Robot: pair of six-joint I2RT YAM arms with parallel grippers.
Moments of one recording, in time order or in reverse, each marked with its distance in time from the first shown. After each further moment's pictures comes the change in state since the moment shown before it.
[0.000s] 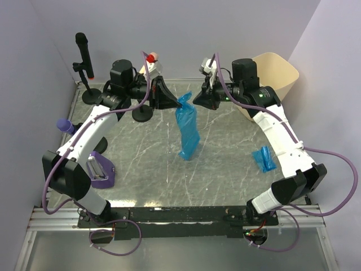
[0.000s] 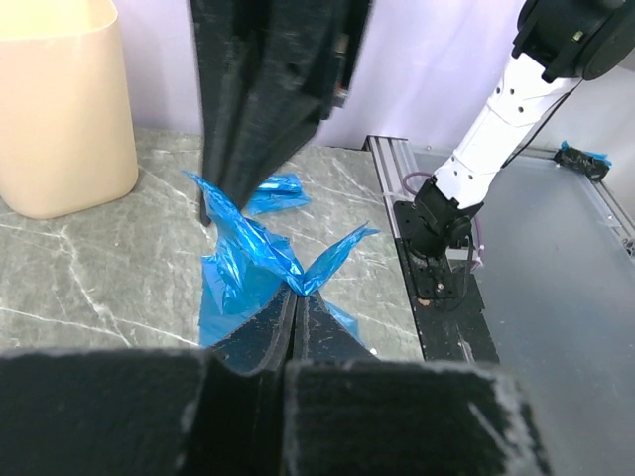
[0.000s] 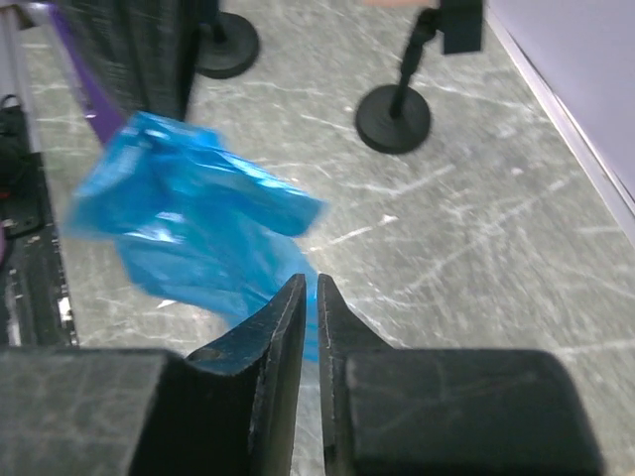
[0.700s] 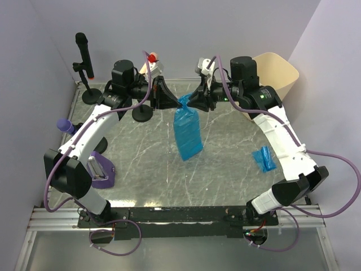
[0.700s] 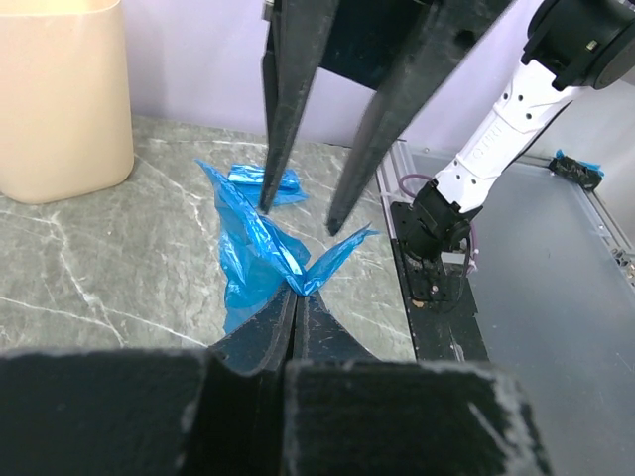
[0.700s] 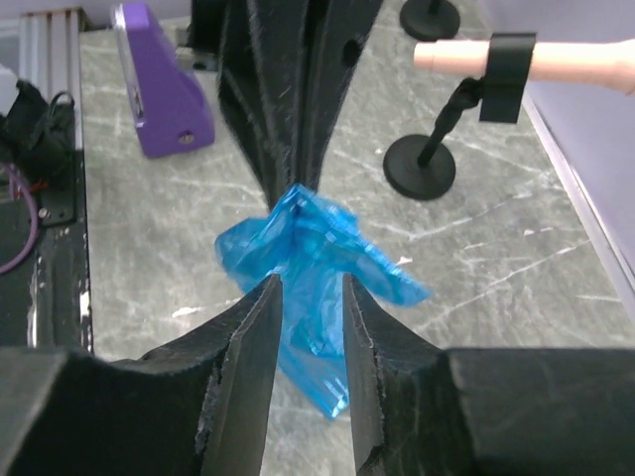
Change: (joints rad) left arm 0.000 0.017 0.000 0.000 -0.012 -0.034; right arm 0.064 -0.008 0.068 -0.017 -0.064 -0.038
